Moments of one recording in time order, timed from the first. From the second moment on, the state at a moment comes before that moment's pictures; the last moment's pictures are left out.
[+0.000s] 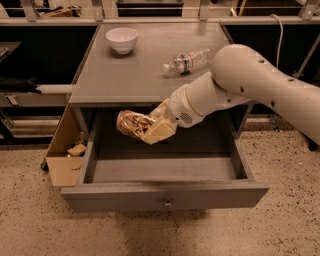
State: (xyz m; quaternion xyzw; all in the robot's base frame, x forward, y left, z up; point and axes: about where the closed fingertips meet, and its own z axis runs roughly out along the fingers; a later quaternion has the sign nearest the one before) arm 0.543 0.019 0.817 -0.59 0.71 0.23 0.31
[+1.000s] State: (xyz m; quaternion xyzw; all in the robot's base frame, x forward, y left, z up) arm 0.572 -0.031 0.719 -0.52 0.76 0.25 0.28
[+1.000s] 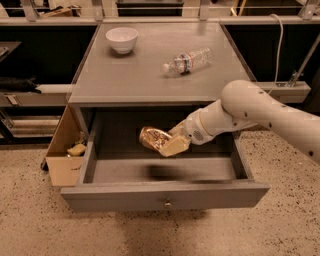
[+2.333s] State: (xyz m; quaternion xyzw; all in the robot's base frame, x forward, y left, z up) arm 0.562 -0.045 0.651 -0.46 0.81 0.25 0.27
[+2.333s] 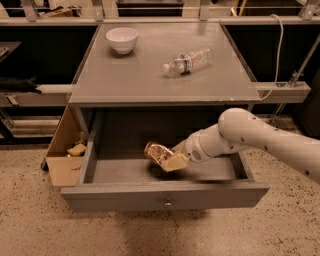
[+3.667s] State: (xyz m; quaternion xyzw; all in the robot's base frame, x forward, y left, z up) arm 0.576 -0.053 0.617 -0.45 0.81 0.25 0.27
